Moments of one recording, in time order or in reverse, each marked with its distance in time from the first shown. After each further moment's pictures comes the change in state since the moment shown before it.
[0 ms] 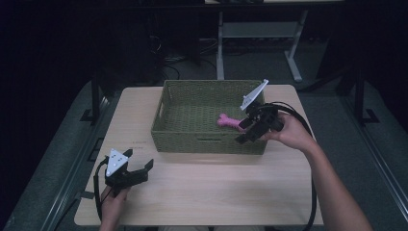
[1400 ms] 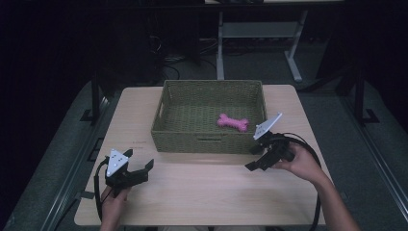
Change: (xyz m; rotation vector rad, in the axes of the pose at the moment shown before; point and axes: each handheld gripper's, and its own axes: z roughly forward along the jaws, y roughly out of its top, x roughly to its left) left arm -0.002 0.000 0.000 0.002 0.001 0.005; right arm 0.028 -0.080 0.032 -0.015 0.019 0.061
